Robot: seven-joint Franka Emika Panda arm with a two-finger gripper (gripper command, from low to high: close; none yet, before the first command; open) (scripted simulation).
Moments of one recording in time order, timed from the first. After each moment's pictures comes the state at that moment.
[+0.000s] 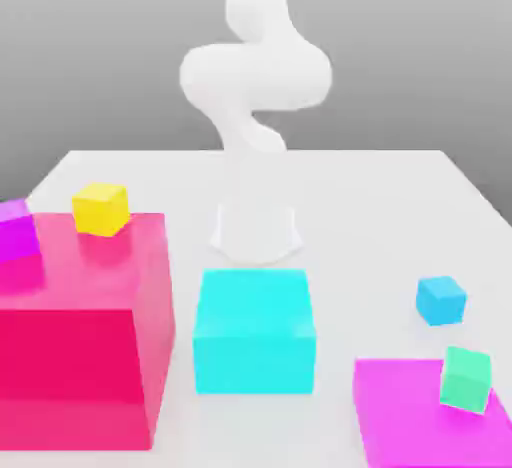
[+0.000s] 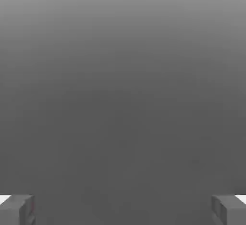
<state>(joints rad) 0.07 -0.73 0.00 -2.34 0.02 2.34 0.72</state>
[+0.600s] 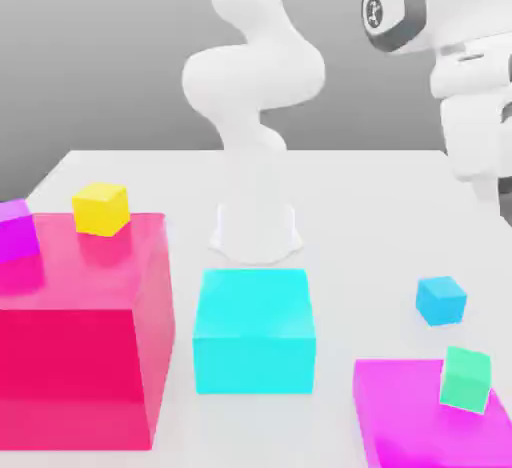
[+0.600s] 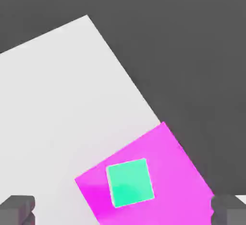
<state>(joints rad) 0.54 -0.25 0.12 -2.66 0.11 2.66 0.17</state>
